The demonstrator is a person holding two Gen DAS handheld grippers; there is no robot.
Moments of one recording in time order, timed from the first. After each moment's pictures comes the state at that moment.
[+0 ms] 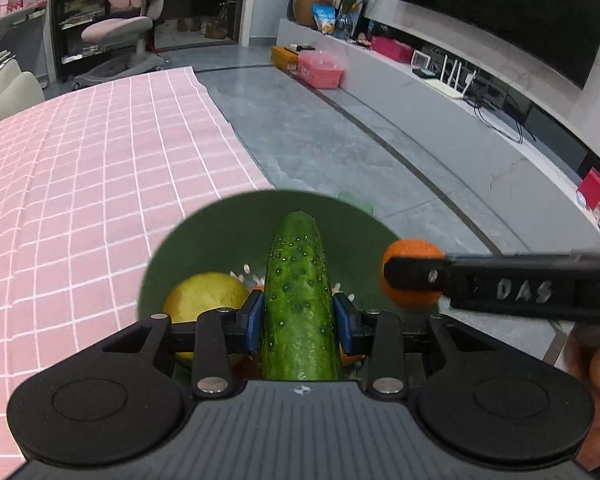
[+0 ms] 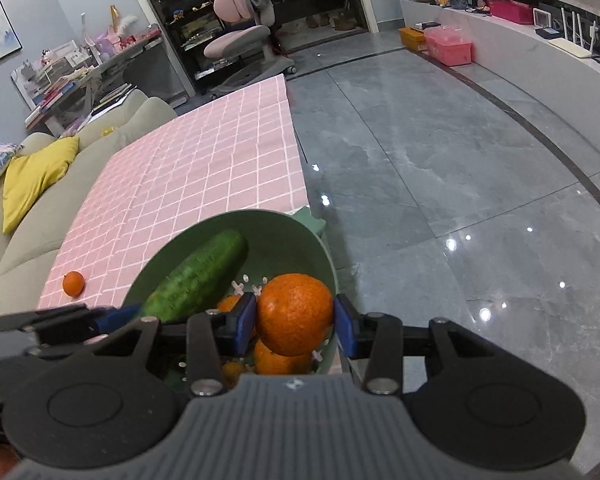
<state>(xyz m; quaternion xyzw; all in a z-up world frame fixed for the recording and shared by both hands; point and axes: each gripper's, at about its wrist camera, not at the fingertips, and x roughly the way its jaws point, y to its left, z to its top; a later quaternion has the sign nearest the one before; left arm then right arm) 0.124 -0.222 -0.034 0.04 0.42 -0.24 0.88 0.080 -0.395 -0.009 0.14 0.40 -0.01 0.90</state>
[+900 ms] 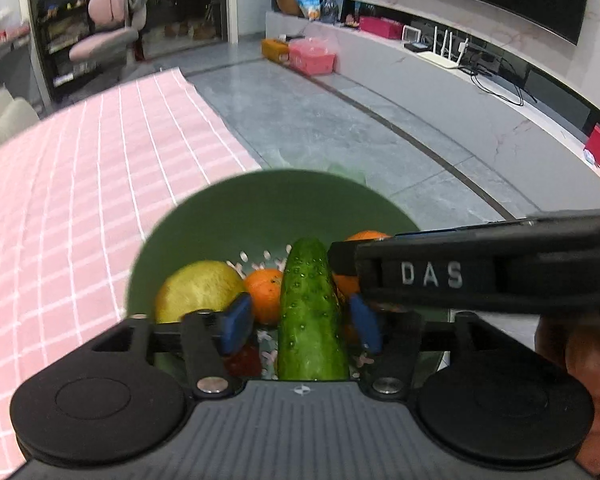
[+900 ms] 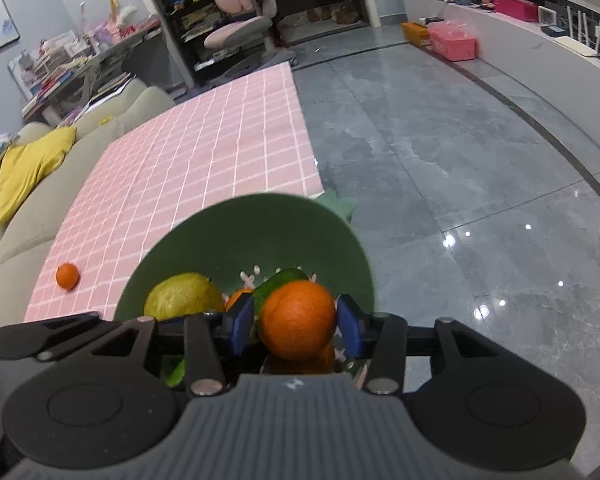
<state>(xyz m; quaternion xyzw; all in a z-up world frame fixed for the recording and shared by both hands) 0.110 -0.243 -0.032 0.10 0.41 -0.23 0.88 0.093 -0.376 -0.025 0.14 0.41 -0.01 0.90</state>
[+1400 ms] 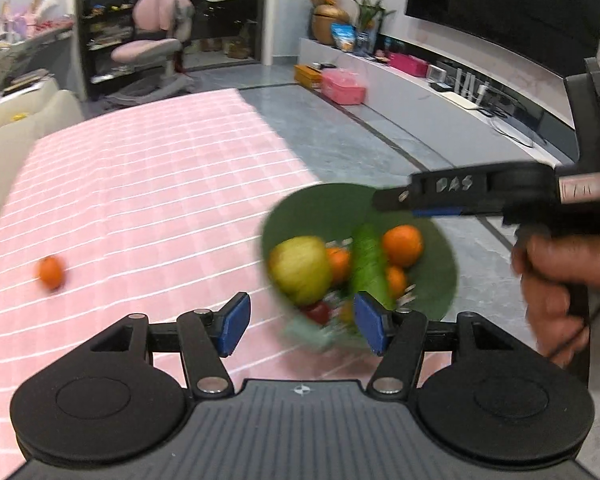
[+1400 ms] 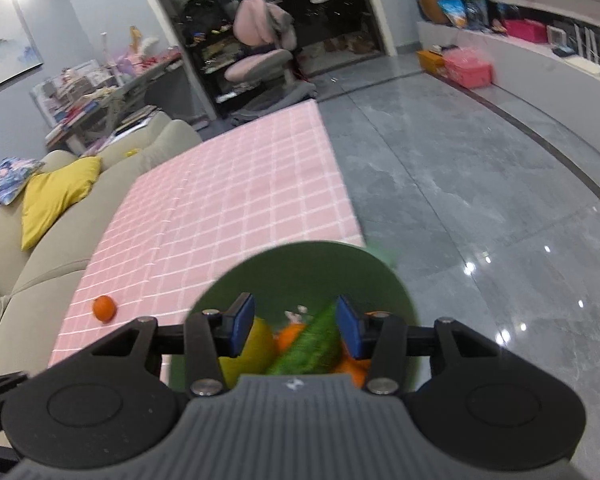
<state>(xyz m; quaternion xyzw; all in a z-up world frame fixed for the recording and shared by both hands) 0.057 -0.137 0.017 0.06 0.39 -0.20 0.90 0.088 -0.350 0.005 0.15 0.36 0.02 0.92</state>
